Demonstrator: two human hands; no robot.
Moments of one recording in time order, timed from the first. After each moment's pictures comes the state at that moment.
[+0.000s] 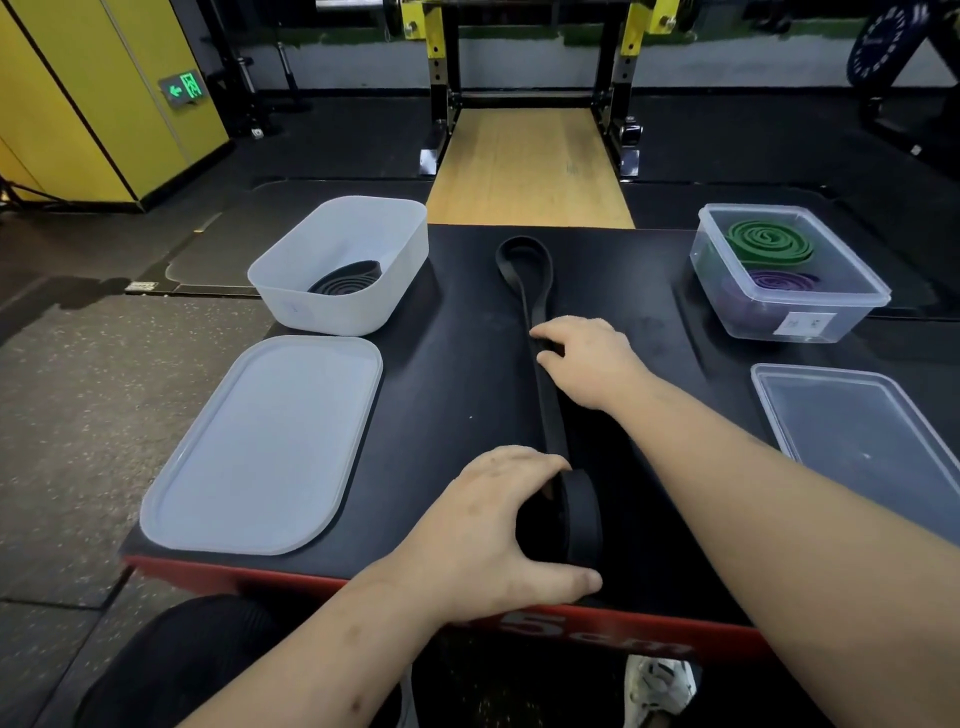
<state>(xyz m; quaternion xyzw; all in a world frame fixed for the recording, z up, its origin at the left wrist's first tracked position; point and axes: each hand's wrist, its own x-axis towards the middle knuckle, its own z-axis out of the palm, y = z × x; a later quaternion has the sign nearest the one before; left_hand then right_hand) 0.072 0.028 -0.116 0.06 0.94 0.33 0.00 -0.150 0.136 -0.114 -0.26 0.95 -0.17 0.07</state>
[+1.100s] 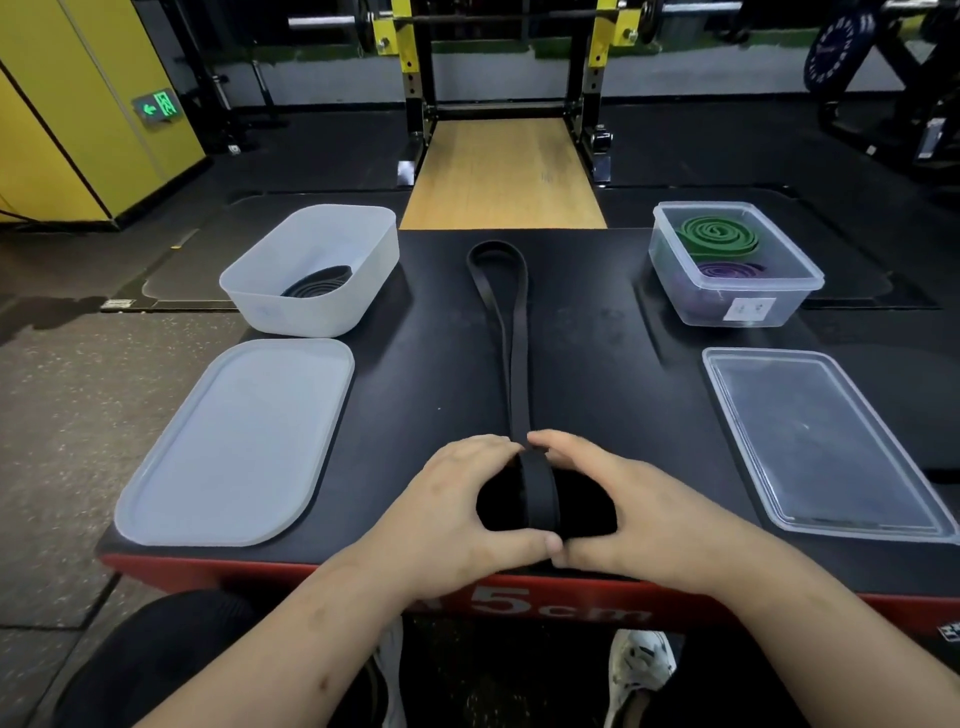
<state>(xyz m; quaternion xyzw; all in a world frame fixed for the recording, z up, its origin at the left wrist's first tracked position) 0.076 0.035 -0.112 0.06 0.94 0.34 0.00 0.000 0.254 -0.101 -0.35 0.86 -0.29 0.22</state>
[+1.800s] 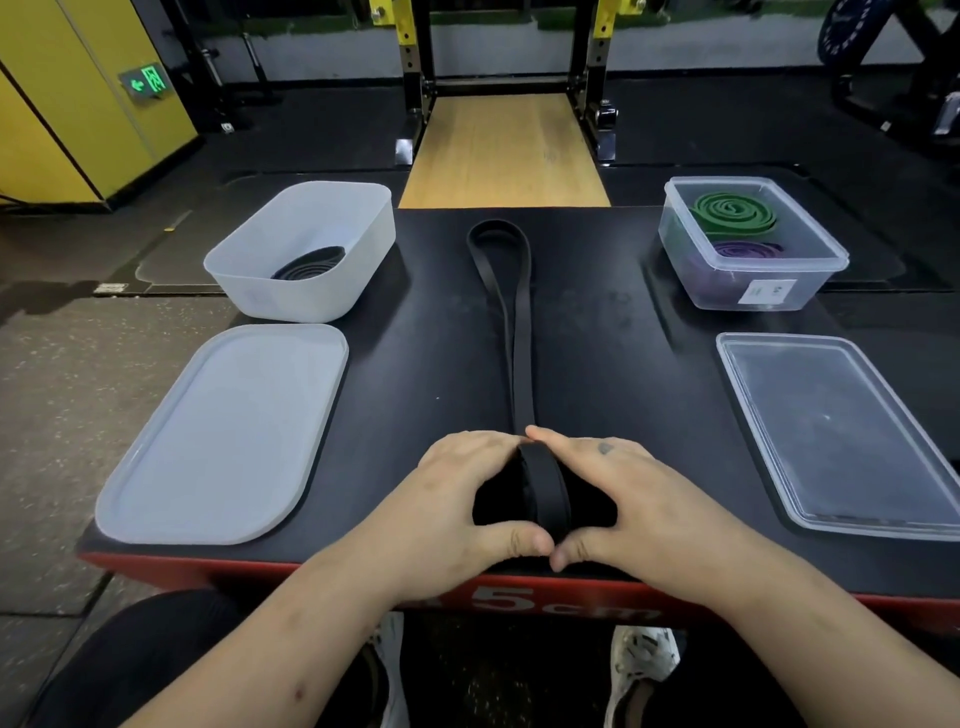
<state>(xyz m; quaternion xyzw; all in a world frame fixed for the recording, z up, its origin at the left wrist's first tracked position) 0.071 0.022 -0.126 0.09 0.94 0.33 0.03 0.001 0.247 -0.115 -0.36 0.88 -0.27 0.17</state>
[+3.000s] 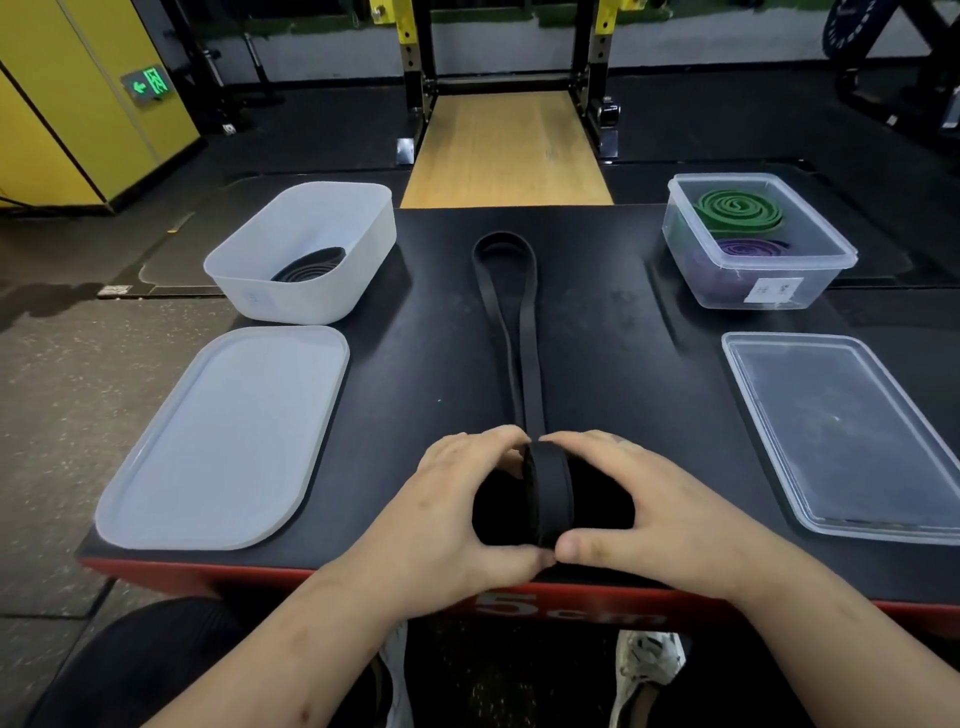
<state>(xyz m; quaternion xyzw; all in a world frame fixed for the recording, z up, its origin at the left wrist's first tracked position) 0.081 0.031 -0.112 0.06 0.93 0.36 -0.01 -0.007 0.254 -0.116 -0.38 0.84 -0.35 0.18</state>
